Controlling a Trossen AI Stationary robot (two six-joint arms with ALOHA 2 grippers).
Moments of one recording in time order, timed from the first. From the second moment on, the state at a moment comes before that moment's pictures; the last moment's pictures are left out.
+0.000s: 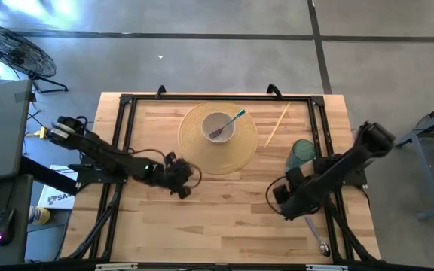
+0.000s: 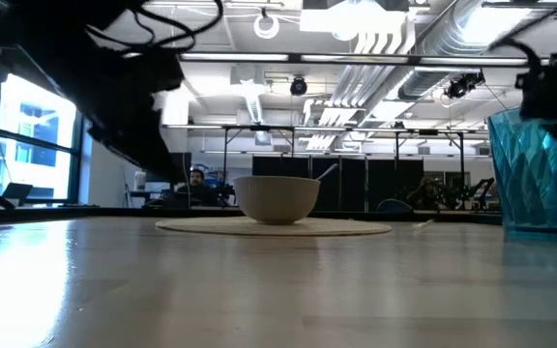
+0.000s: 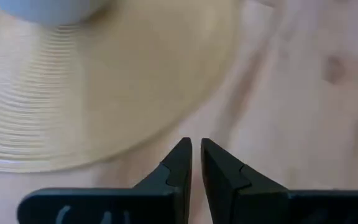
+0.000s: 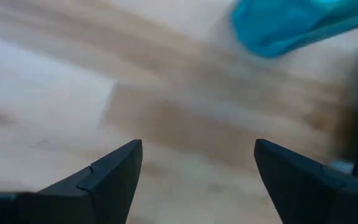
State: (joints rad) left arm -0.35 1.42 0.66 -0.14 -0.54 -0.63; right arm 0.68 1.52 0.82 -1.10 0.33 1.95
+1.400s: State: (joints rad) left arm -0.62 1.42 0.66 -0.14 -0.68 -0.66; right arm 0.38 1.60 0.71 -1.11 0.51 1.86
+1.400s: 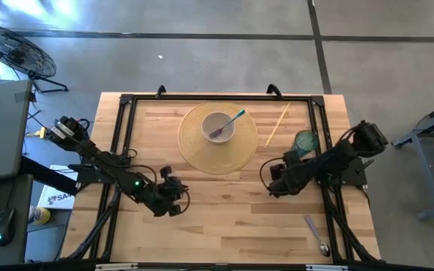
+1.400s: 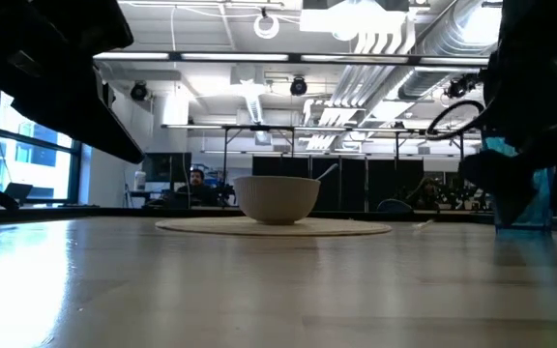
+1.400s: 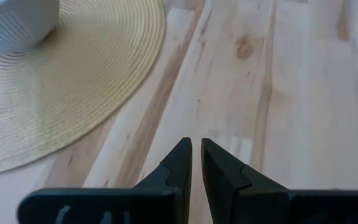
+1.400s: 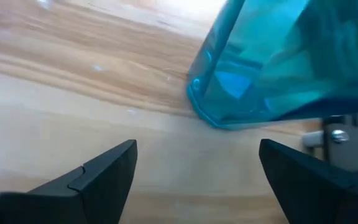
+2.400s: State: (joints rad) left arm -0.38 1.25 0.64 -0.24 -0.94 -0.51; right arm 0.52 1.60 1.13 -1.25 0.78 1.59
